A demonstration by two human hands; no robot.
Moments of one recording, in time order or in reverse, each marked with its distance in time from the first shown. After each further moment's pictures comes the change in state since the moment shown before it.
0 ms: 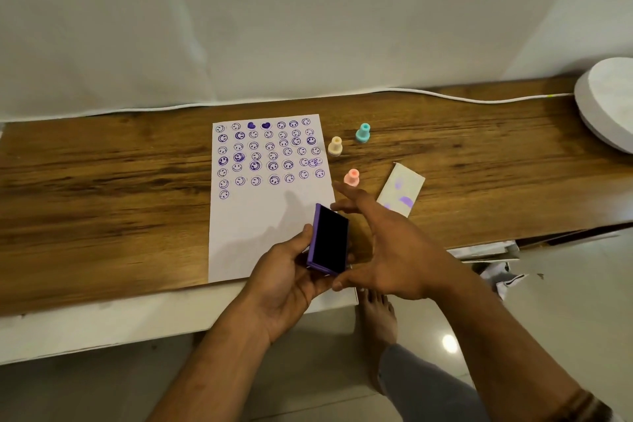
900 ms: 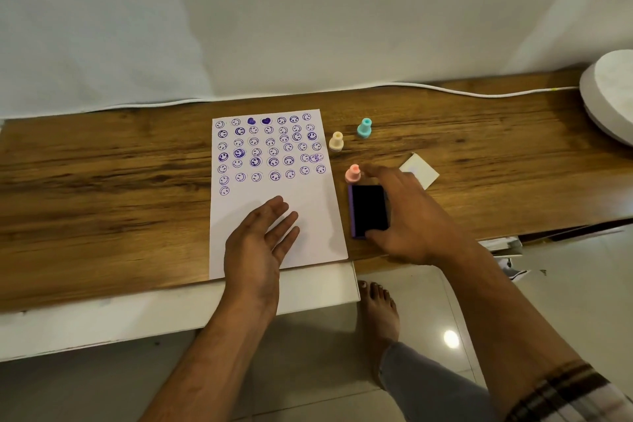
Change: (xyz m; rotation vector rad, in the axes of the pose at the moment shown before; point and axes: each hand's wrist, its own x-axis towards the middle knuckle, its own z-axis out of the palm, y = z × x) left_hand 0.006 0.016 -0.008 0.005 0.329 0.439; right_hand 0.026 0.049 -0.011 -0.207 0.178 0.083
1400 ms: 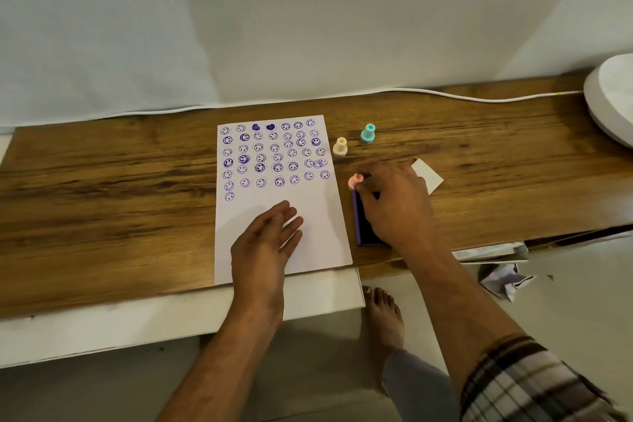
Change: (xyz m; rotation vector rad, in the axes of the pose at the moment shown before) left_hand -0.004 -0.002 0.002 0.084 0.002 0.096; right_hand 0.036 -0.016 0.028 -0.113 0.439 0.085
